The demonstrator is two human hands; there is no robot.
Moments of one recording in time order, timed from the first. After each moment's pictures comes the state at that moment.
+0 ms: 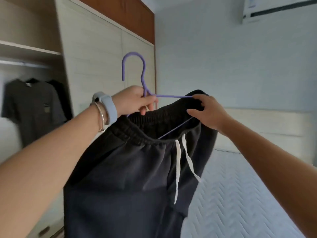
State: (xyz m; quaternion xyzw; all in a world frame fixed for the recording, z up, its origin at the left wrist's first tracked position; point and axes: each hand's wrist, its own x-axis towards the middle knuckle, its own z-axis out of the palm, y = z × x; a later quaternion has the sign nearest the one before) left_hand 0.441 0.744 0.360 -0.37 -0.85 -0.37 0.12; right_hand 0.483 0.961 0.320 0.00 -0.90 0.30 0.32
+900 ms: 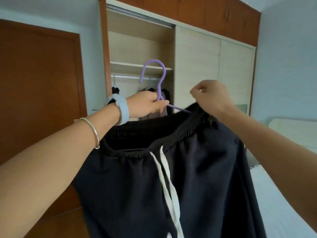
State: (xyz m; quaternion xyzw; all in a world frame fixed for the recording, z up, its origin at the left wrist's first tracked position) left_hand 0.608 0.493 0.370 -0.10 -0.95 -0.17 0.24; right_hand 0.558 0.674 0.369 0.25 -0.81 0.41 0.33
